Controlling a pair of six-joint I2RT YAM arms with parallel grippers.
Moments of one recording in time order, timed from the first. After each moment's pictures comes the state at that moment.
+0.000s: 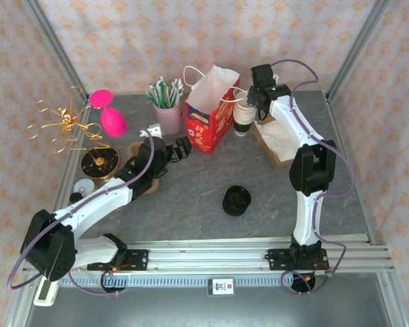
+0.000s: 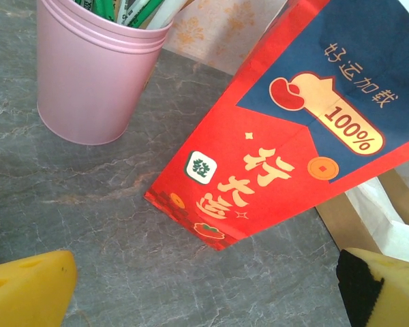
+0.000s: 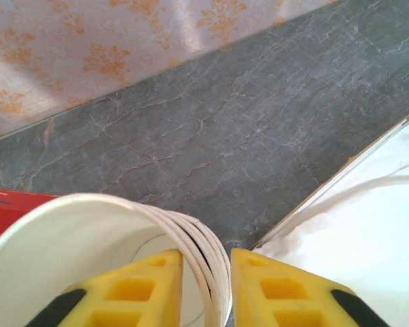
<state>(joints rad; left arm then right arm) -0.52 1.22 0.77 0.01 -0.24 -0.66 0.27 2.07 2.00 -0.78 0.24 0.53</state>
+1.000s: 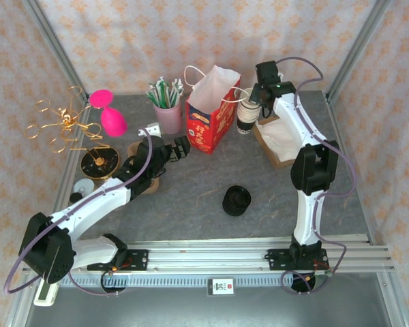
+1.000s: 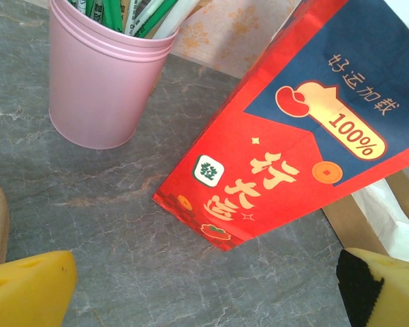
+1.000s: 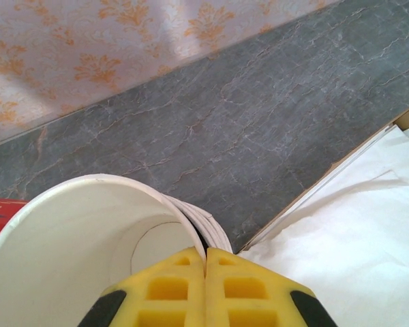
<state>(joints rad) -0.52 1.20 0.80 -0.05 -0.26 -0.65 0.24 2.07 2.04 -0.82 0.22 0.53</state>
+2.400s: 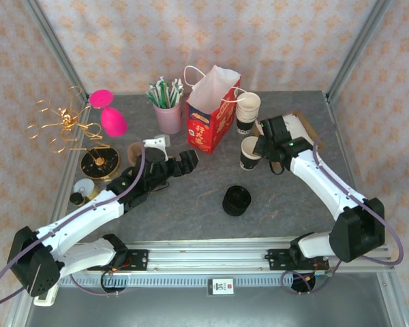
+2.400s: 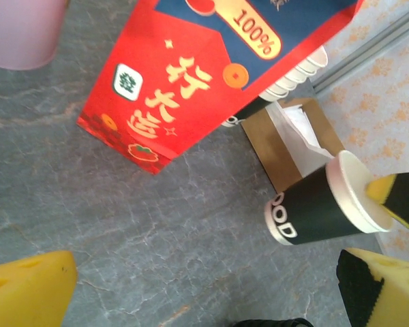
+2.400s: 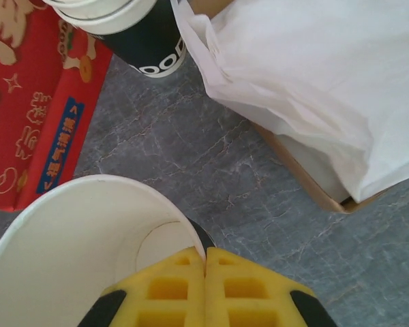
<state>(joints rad) -0.65 1.07 0.74 -0.13 -0.14 -0.78 0.38 1.36 1.09 -0.66 0.19 0.64</state>
